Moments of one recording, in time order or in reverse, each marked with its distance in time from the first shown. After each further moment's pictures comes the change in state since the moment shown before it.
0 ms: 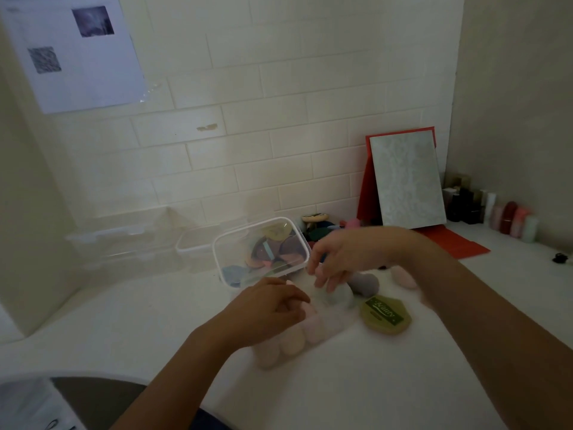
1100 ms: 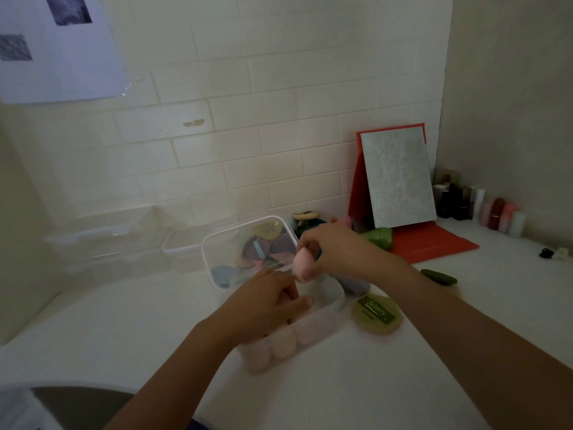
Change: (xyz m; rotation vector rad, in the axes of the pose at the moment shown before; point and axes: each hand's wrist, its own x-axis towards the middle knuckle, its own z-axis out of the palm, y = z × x) left_hand 0.019 0.002 0.007 0.004 0.145 0.085; right_hand 0.021 0.014 0.019 -0.282 0.492 -0.077
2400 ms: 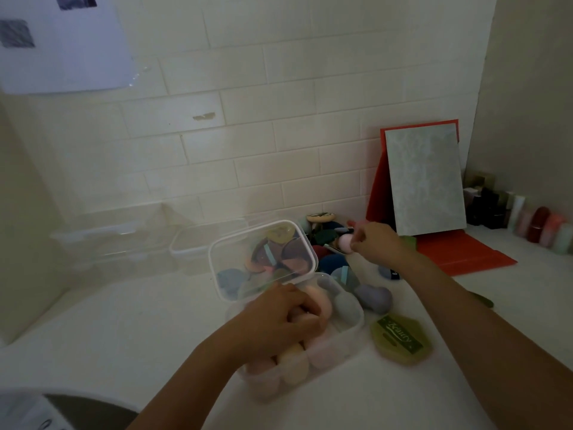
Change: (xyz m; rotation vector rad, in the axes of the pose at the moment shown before) left_hand 0.001 0.001 -0.007 -0.233 -0.113 -0.088; right_hand 0.071 0.096 0.023 0.025 0.094 0.336
